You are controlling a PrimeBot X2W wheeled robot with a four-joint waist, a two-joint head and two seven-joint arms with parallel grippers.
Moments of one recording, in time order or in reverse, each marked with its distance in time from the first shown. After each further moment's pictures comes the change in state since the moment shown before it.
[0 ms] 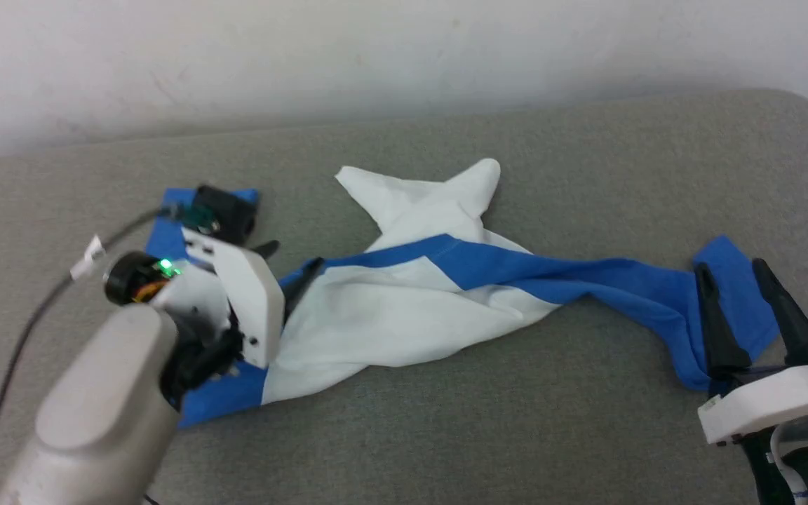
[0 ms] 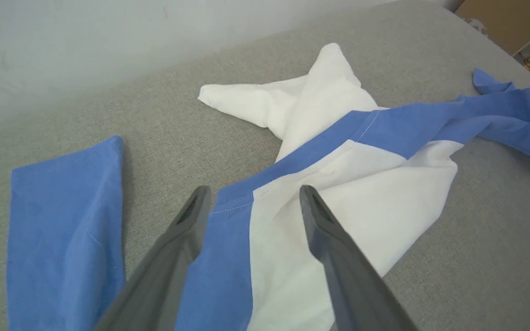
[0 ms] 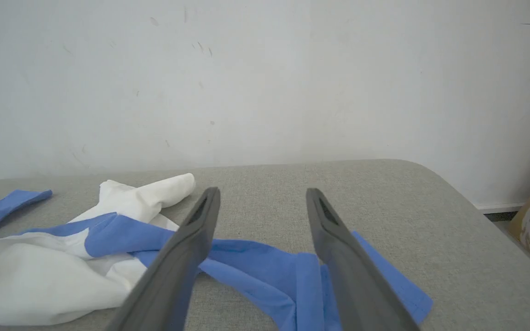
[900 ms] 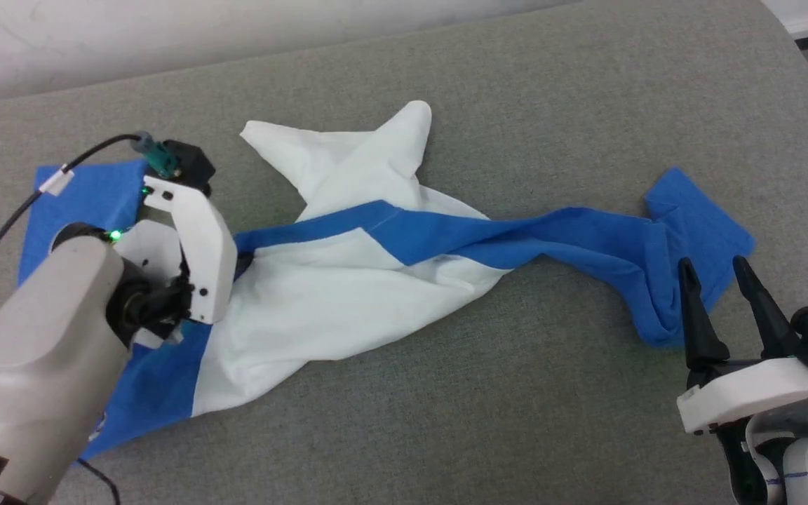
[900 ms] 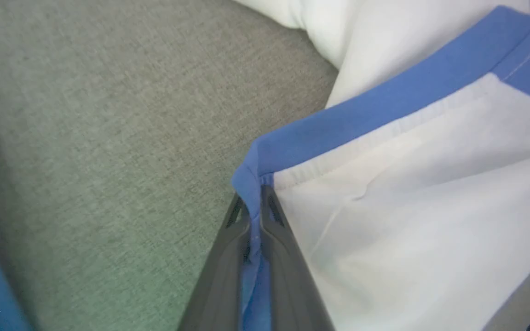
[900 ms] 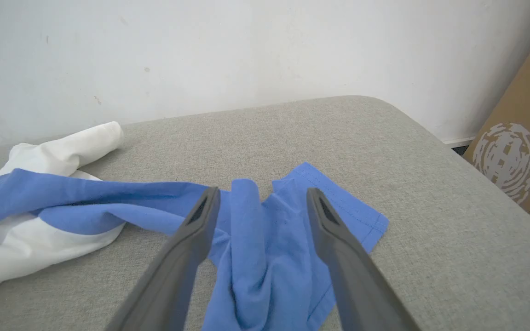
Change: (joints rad) left arm -0.282 0.156 -0.246 0.231 -0.300 0.000 0.286; right arm -0.055 0.051 0.002 0.115 -0.015 0.000 -0.081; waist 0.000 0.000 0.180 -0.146
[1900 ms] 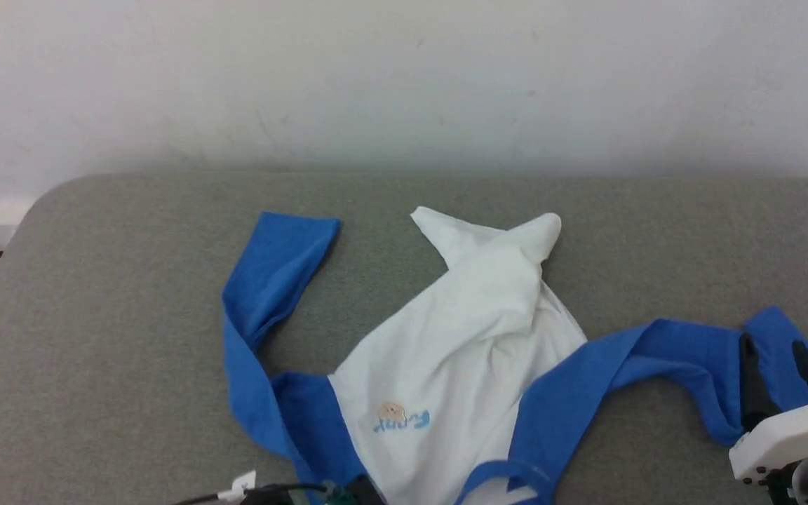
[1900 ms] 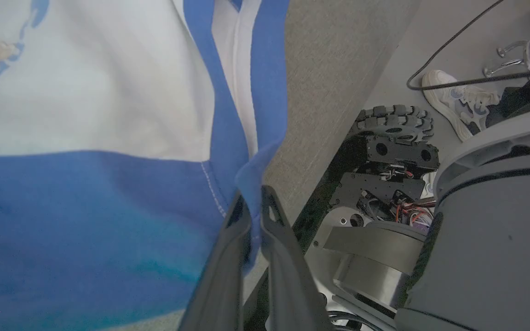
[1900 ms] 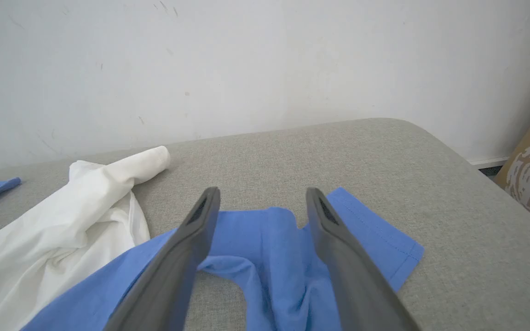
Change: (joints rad) left arm 0.388 0.098 -0.564 -0.504 0.056 0.000 -0.428; right arm 0.067 0.006 -0.186 0.135 -0.046 0.000 0.054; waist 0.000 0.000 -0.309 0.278
